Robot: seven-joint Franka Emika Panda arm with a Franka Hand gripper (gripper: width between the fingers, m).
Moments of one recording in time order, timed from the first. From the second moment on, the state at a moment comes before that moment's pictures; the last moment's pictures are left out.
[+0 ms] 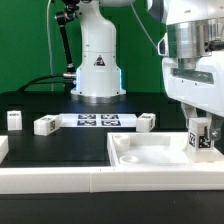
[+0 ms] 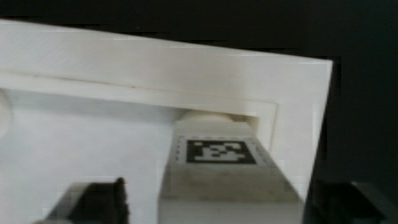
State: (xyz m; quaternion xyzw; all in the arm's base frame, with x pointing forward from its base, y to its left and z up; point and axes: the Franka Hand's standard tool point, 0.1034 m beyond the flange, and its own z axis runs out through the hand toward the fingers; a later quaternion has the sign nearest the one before) arm 0.626 0.119 0.070 -0.76 0.65 0.02 0.07
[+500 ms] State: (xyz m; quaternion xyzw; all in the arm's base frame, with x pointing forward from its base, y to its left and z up) arm 0.626 0.120 0.070 -0.85 0.52 0.00 0.07
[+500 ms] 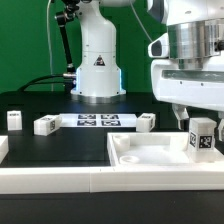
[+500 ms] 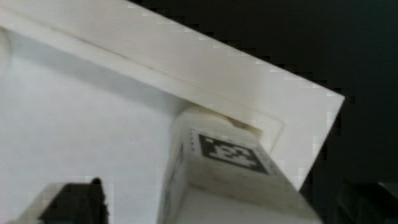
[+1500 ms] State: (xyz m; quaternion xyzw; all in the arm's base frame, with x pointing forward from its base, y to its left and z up) arm 0.625 0.121 0.071 -0.99 0.12 -0.02 0.04
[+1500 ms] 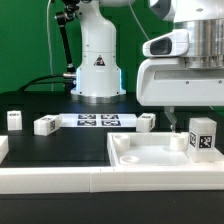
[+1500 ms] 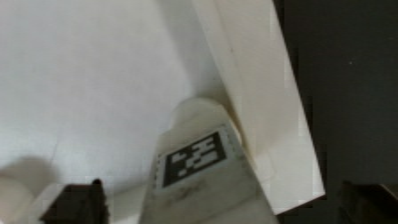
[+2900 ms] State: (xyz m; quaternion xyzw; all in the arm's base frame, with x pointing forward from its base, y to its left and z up) arm 0.626 0.117 0.071 -0.99 0.13 -0.02 0.04
